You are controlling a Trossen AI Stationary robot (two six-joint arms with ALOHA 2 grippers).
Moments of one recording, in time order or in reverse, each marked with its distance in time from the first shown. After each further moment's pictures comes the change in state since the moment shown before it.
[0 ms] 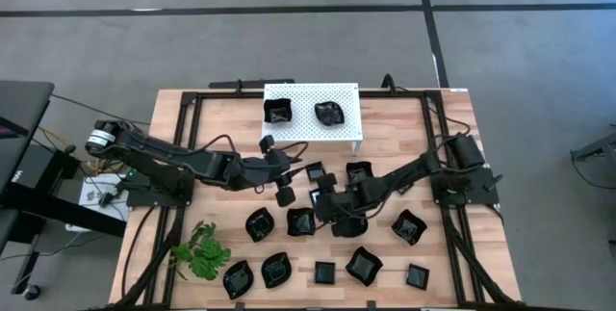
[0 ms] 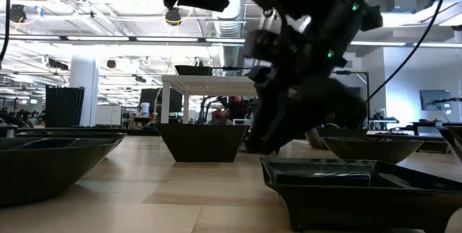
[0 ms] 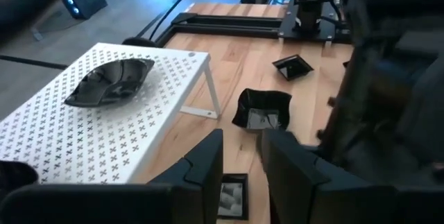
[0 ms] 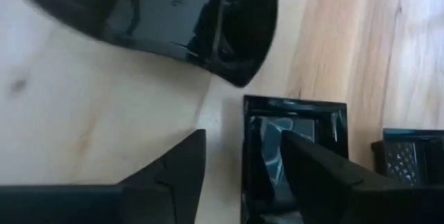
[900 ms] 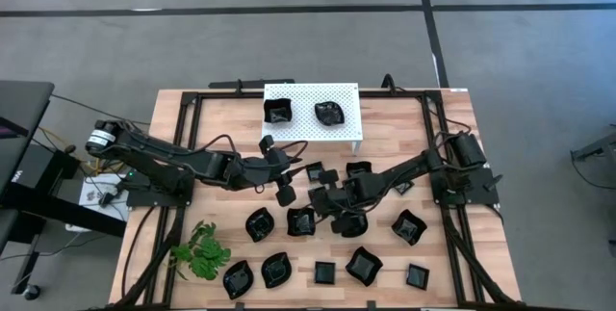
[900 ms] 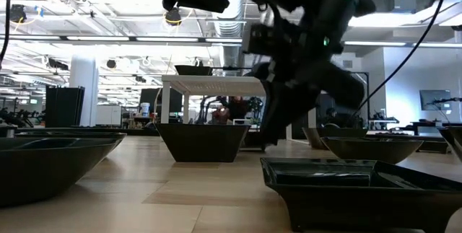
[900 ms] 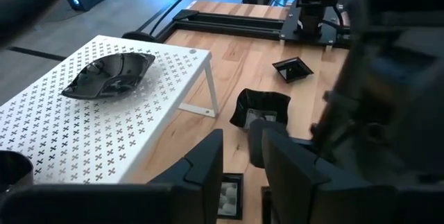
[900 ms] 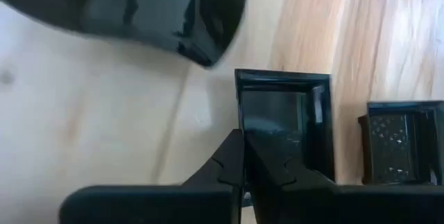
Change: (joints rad) left arm 0.000 0.001 0.000 0.000 0.000 -0.041; right arm -0.017 -0.019 0.076 -0.171 -0.038 0.072
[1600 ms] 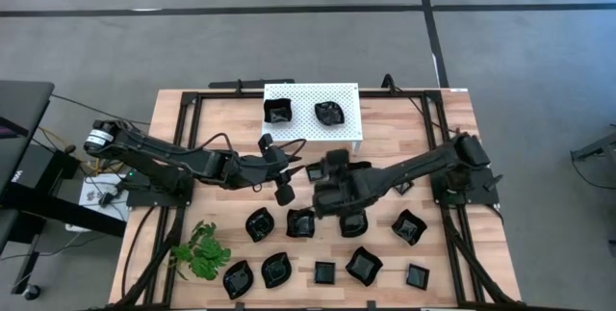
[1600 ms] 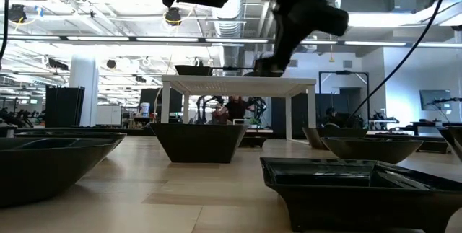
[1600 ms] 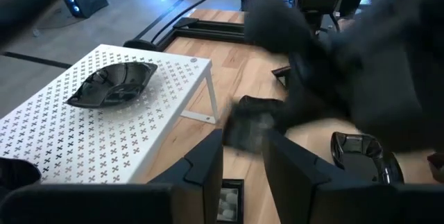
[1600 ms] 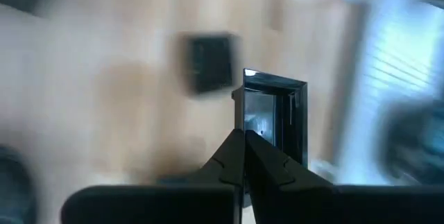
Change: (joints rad) left arm 0.000 -0.020 0.001 0.005 0.000 0.020; right arm 0.050 -0.027 0.420 -0.748 0.479 0.121
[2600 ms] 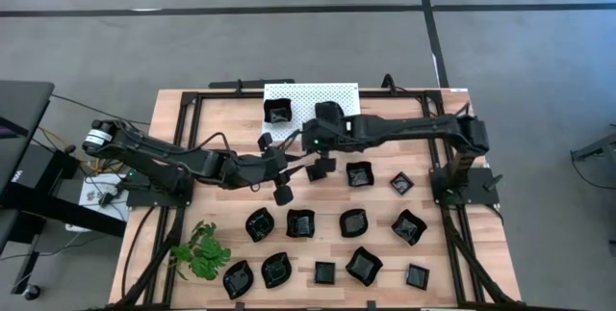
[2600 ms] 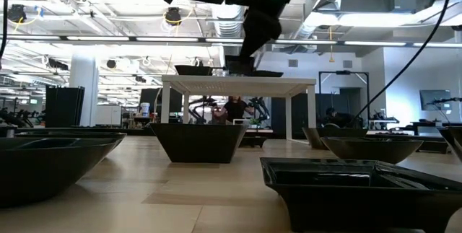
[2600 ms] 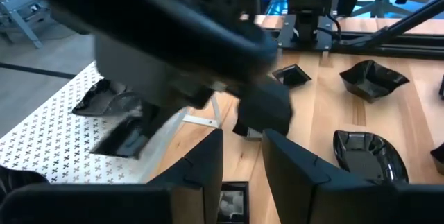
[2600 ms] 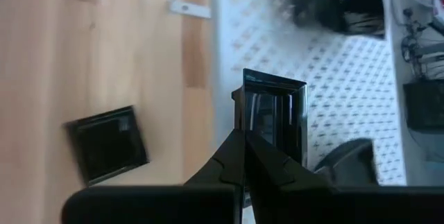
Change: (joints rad) left arm -0.005 -0.013 0.000 0.004 -0.001 0.053; right arm -0.374 -0.055 0.000 0.366 -0.268 -0.293
